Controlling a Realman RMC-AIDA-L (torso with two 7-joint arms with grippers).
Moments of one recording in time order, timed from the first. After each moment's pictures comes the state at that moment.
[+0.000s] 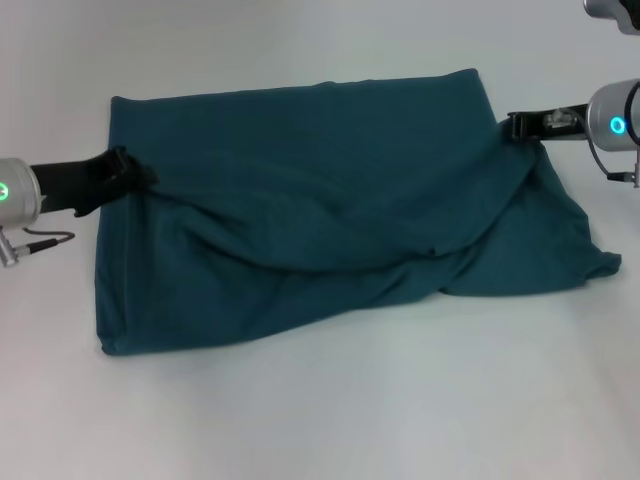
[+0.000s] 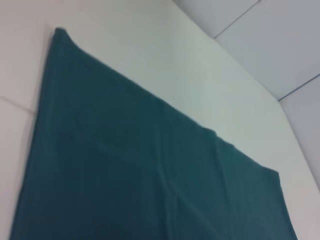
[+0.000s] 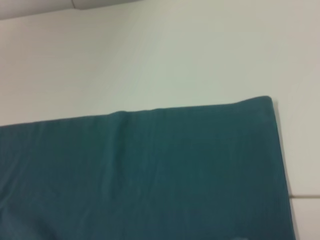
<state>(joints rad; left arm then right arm) -0.86 -2.03 0.38 0.54 2.38 1.00 -2.45 0.86 2.02 -0.80 -0.69 -2.61 -0.76 2.58</state>
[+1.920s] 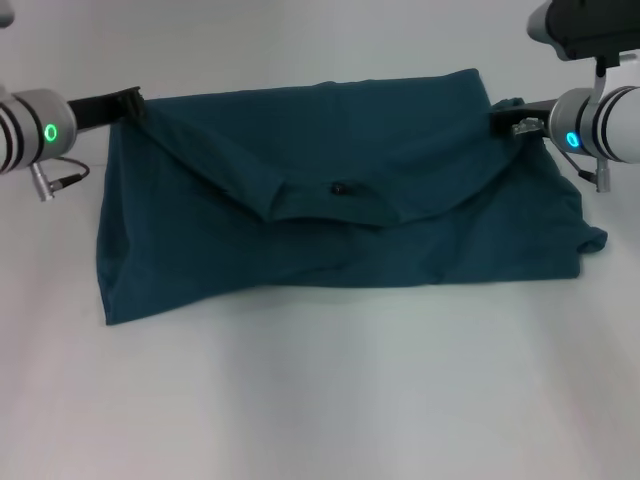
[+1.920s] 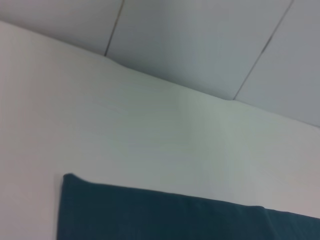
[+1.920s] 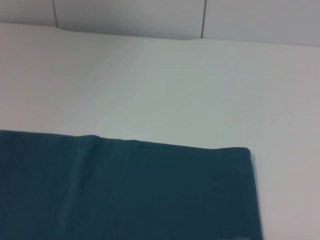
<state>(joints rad) -0.96 -2.06 0.61 0.50 2.31 0.55 -2.27 0.90 2.04 -1.01 -0.51 -2.64 -0.34 2.58</state>
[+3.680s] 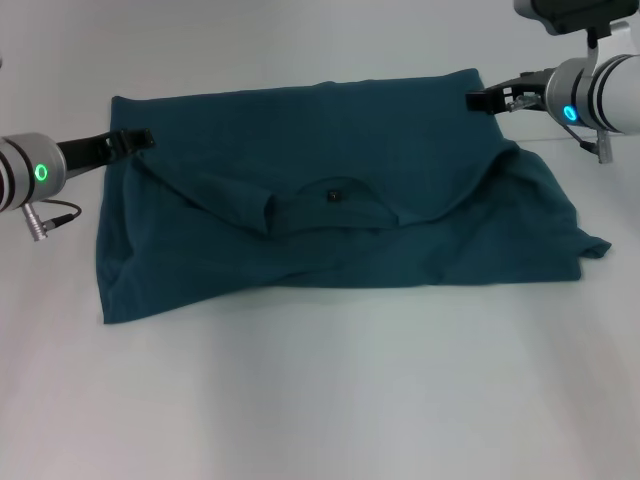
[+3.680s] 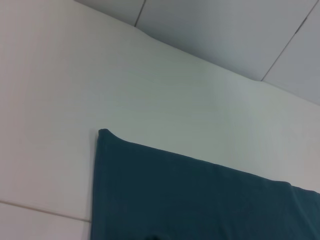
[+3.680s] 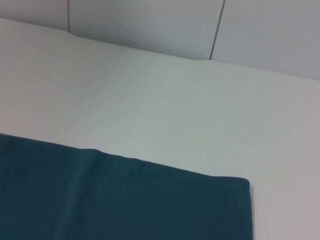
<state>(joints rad) -0.90 -2.07 0.65 0.48 2.31 0.54 -2.37 0.94 2.03 -0.99 -0.52 -2.73 -0.36 2.58</state>
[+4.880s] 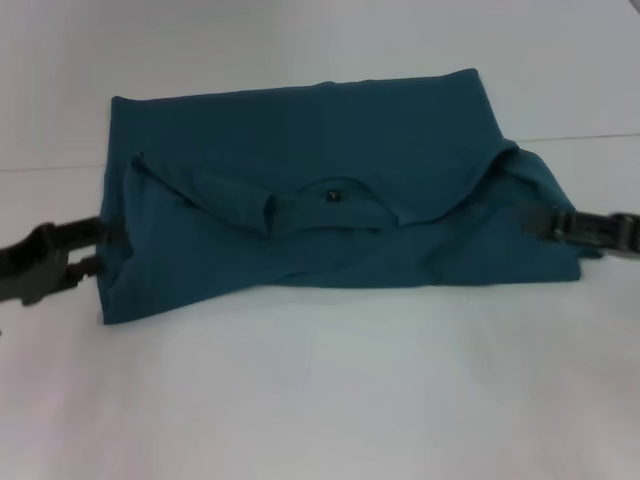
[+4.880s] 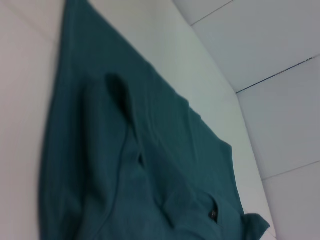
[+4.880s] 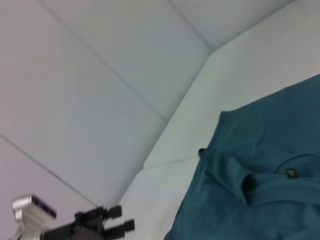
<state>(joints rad) -0.53 -2.02 0.56 0.69 2.06 1.33 -2.47 0.43 1.97 -0.61 -0.77 -1.86 -1.64 2.10</state>
